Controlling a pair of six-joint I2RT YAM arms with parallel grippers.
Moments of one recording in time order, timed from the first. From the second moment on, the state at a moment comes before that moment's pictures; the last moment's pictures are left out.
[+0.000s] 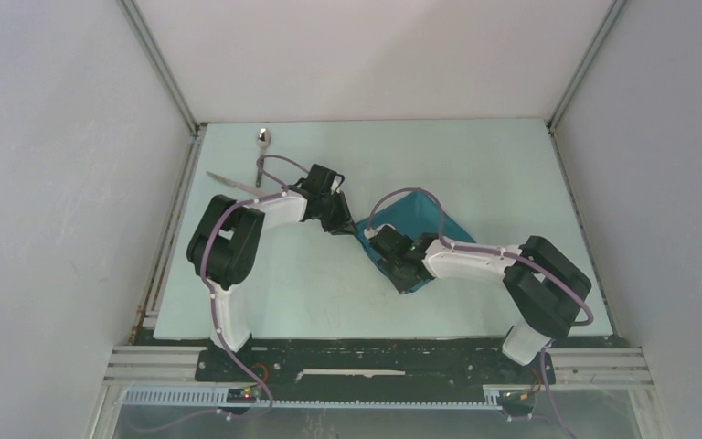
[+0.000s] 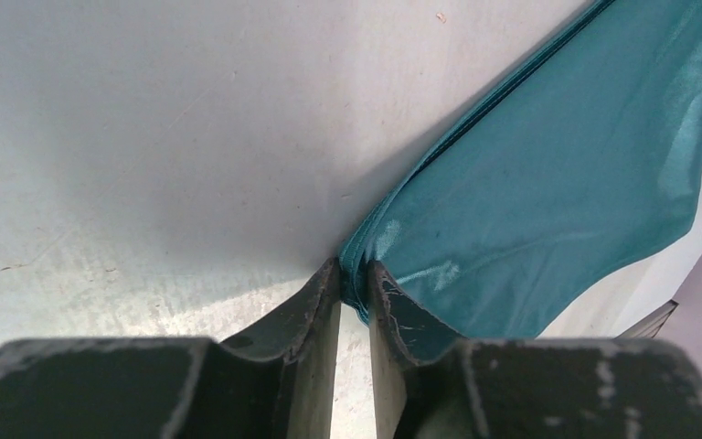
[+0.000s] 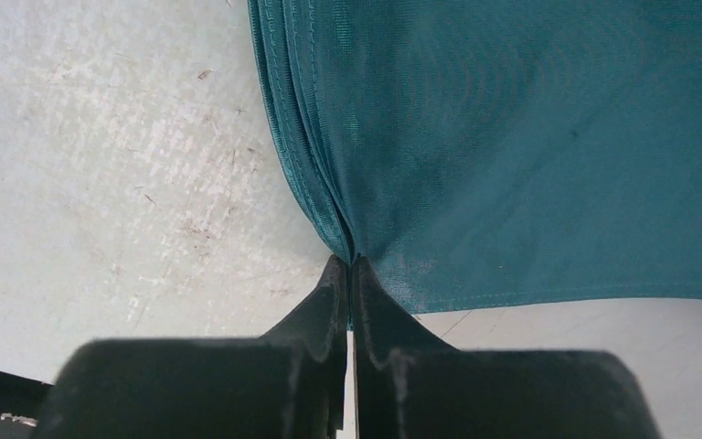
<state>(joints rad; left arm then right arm) -0.46 1.95 1.20 -0.26 0.30 -0.72 0.92 1.65 0.94 -0.54 0.19 0.27</state>
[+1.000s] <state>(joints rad) -0.43 1.83 0.66 0.61 0.45 -1.34 0.54 1.38 0.86 -0.43 -0.40 0.31</state>
